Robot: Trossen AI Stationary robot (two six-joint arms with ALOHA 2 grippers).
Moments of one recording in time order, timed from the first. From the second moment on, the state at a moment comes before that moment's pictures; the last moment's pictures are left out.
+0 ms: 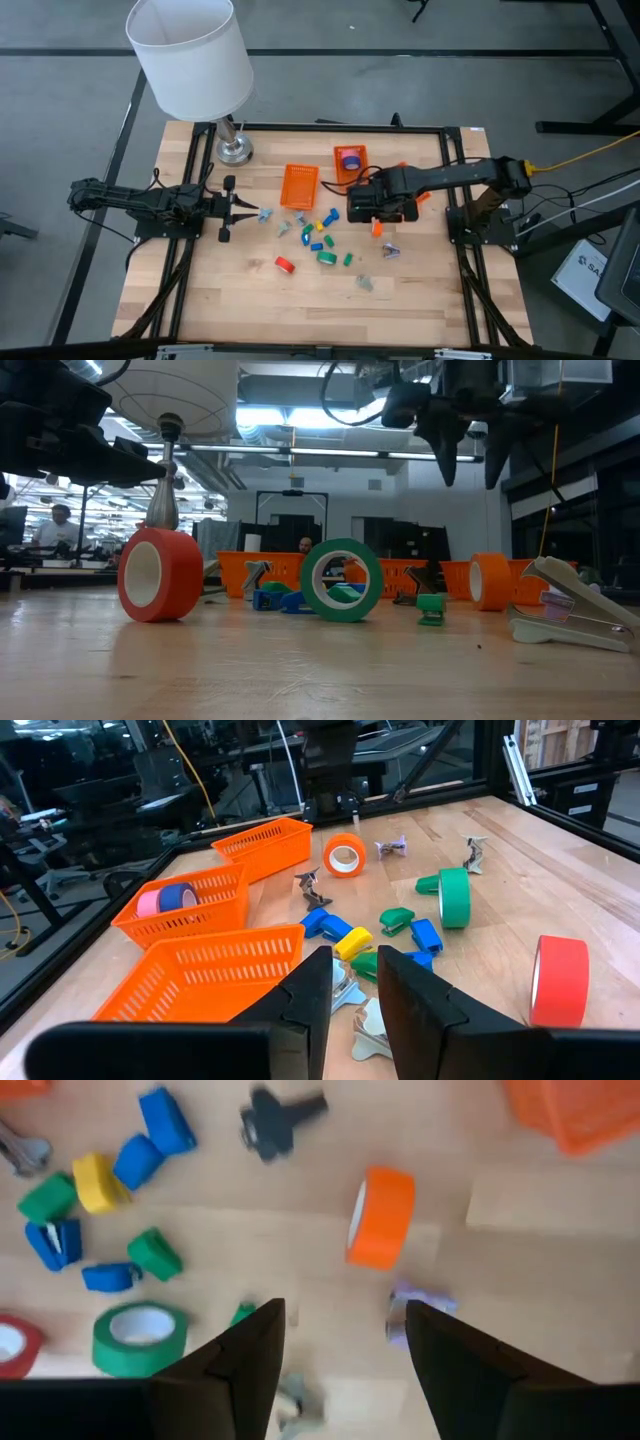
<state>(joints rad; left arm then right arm) -0.06 0.19 0.01 0.03 -0.09 0.16 0.09 1.69 1.43 -1.26 -0.04 1.60</state>
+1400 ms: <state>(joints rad) -0.06 0.20 0.01 0.03 -0.09 0.16 0.10 1.79 1.43 -1.18 0.03 1.77</state>
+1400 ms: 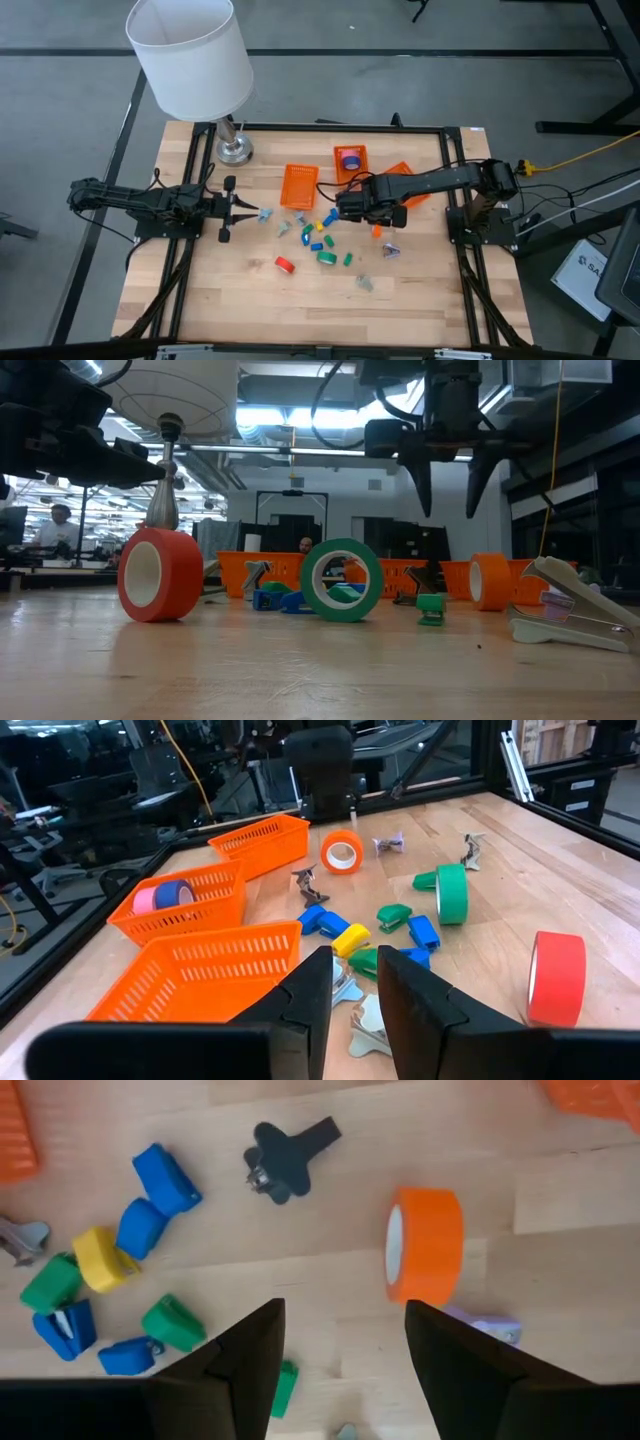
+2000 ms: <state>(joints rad) -0.06 0.20 0.01 0.03 -0.09 0.16 0.12 1.79 1.39 -1.23 0.05 1.91</state>
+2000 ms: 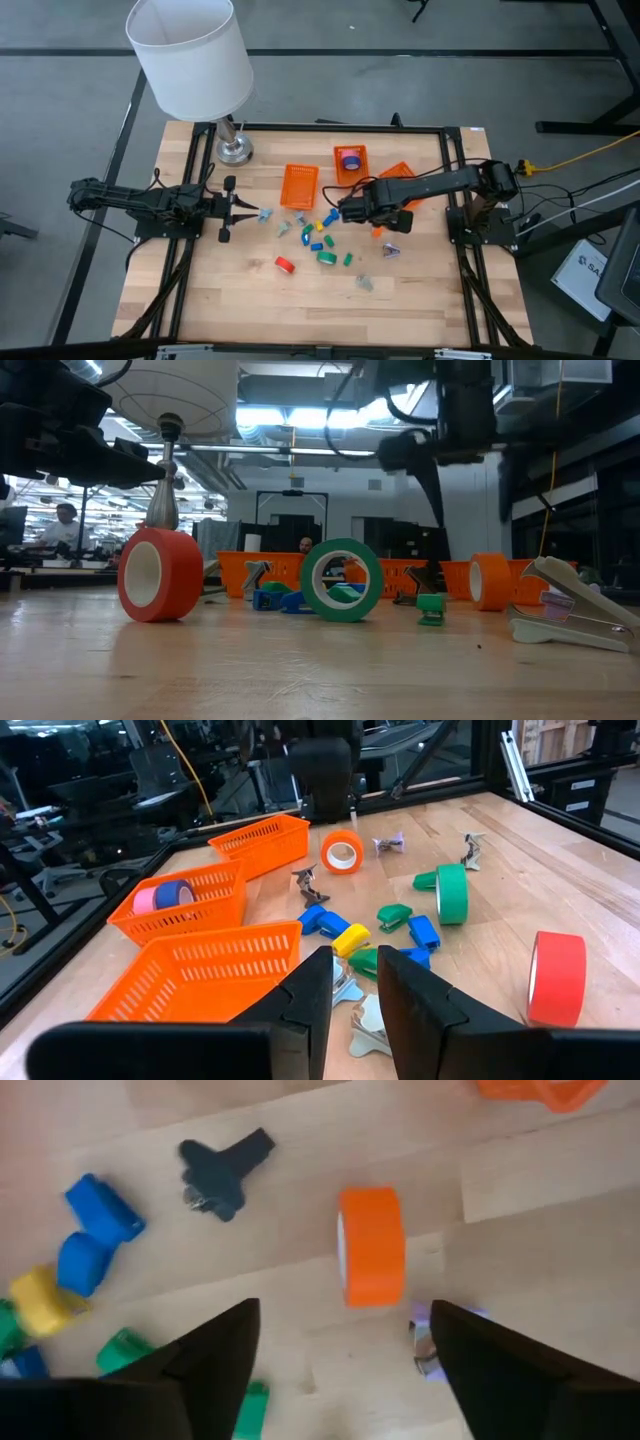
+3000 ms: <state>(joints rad) -0.06 0.20 0.01 0.03 -0.09 0.16 0.08 1.79 1.19 -1.00 -0.02 1.90</state>
